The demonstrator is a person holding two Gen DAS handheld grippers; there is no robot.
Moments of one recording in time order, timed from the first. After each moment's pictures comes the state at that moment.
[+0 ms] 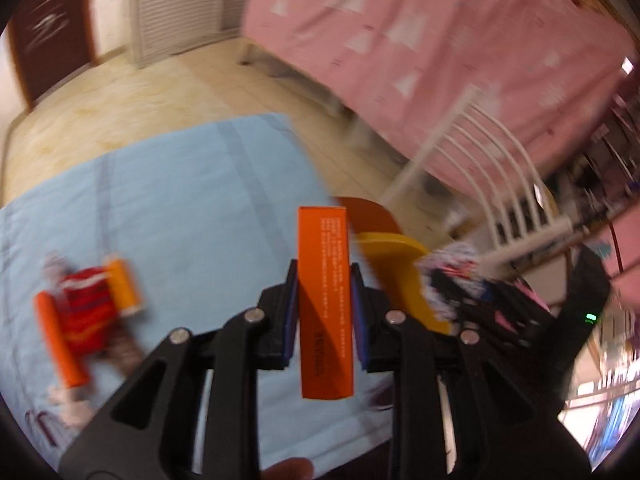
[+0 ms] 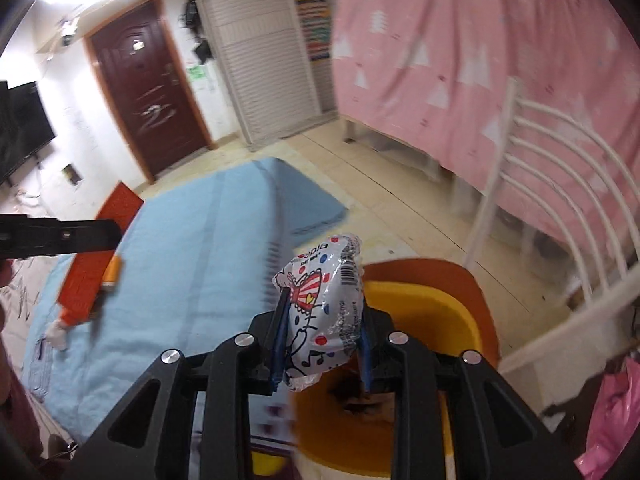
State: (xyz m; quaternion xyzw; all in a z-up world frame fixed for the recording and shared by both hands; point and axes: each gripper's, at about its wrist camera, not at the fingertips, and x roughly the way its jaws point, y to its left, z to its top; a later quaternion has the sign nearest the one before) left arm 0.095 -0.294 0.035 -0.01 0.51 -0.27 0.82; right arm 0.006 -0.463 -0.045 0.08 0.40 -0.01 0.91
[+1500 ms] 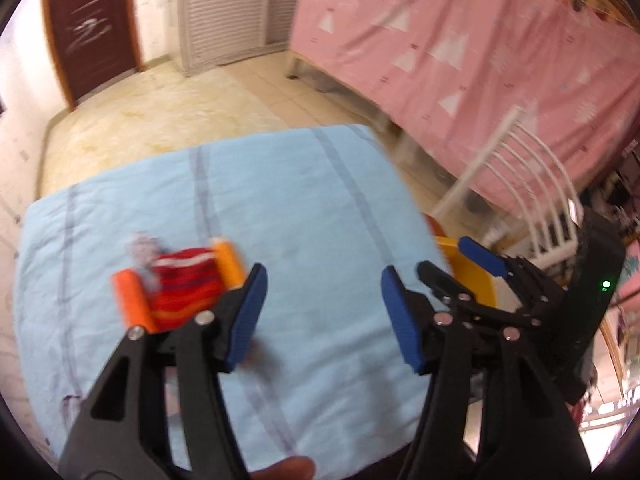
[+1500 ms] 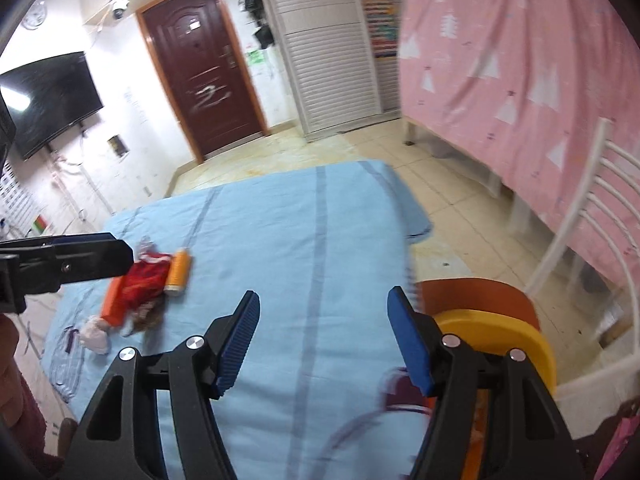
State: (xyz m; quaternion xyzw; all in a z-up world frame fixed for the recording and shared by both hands) left arm 0.088 -0.186 0.045 -0.01 0.49 -0.17 0.86; right arm 0.051 -0.354 -0.030 0.06 0.40 0.11 0.91
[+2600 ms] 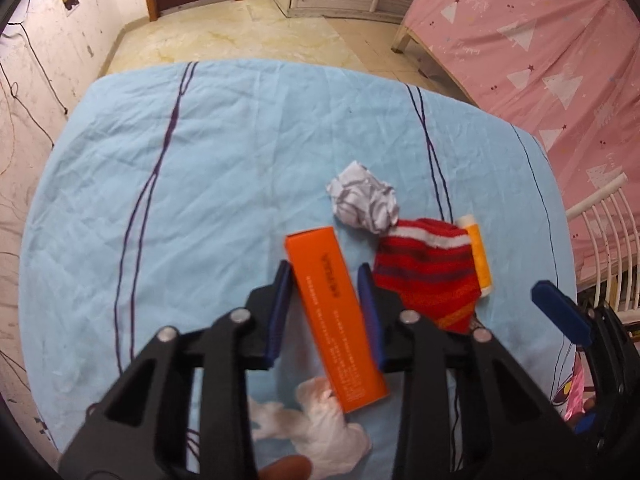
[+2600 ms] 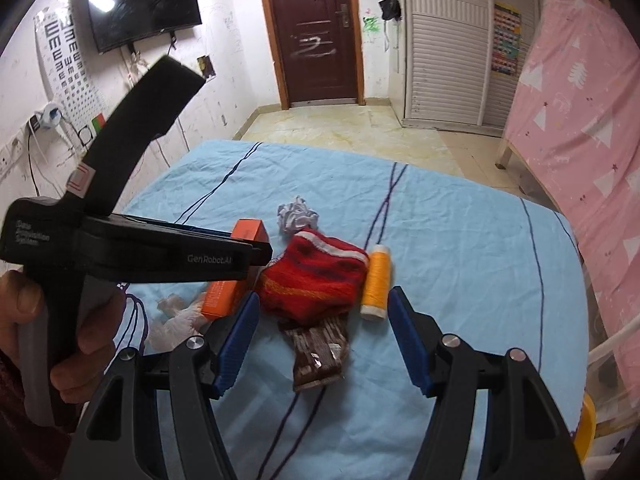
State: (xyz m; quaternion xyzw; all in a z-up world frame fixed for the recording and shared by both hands) left arm 0.131 -0.045 -0.042 -0.10 0.56 -0.03 0.82; right arm 0.073 -0.167 -0.035 -0.08 0.42 0.24 0.87
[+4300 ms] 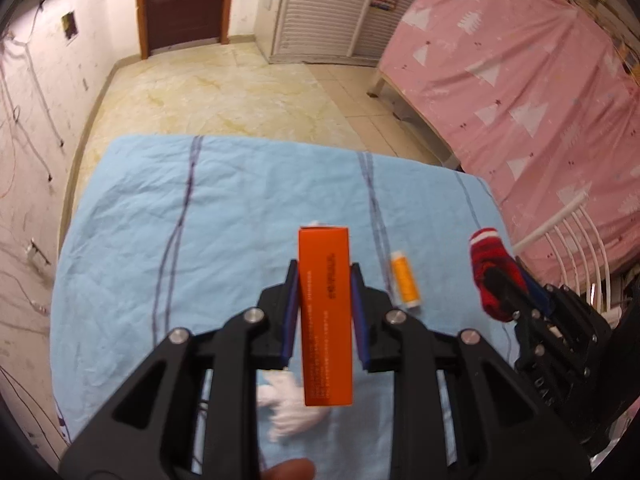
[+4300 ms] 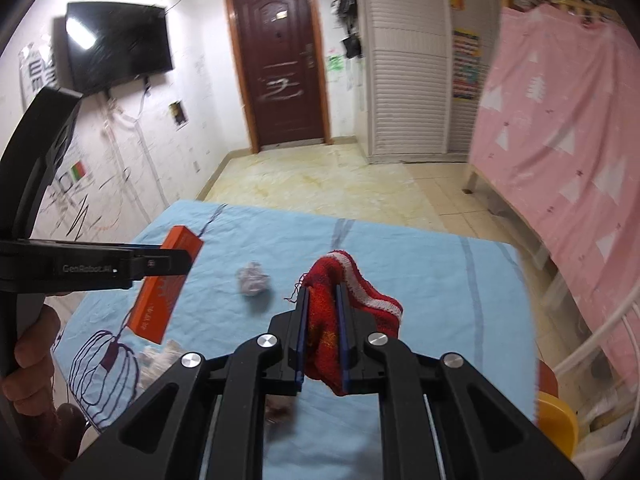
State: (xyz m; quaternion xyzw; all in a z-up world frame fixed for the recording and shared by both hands) left arm 0.100 -0.050 0.036 -0.10 0.48 -0.07 0.87; right arm 0.070 -0.225 0.008 -0.03 0.35 0.18 0.92
